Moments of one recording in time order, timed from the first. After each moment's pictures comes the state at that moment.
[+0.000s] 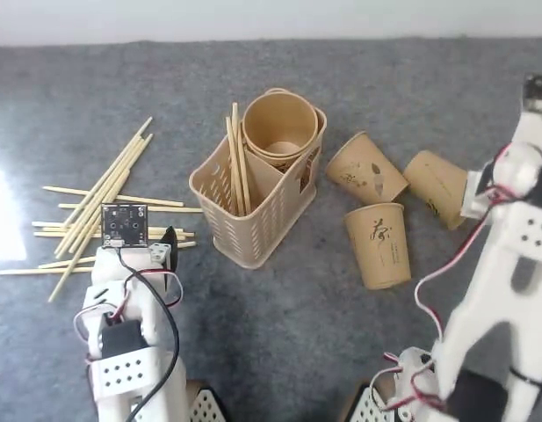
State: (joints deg) left arm -19.3 -79.3 92.4 36.5 -5.7; right arm 19.3 -24.3 5.7 91.9 8.4
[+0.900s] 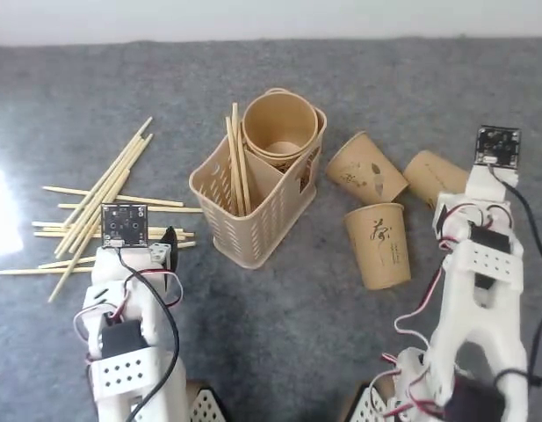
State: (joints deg) left arm -19.3 -79.3 92.4 36.5 -5.7; right arm 17.3 -25.4 53.9 28.4 8.8
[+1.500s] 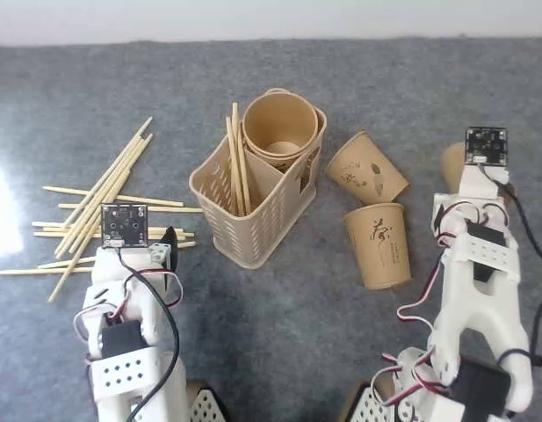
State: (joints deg) left arm -19.3 -79.3 92.4 36.5 -5.7; right arm 17.1 -19.3 53.5 22.9 13.2
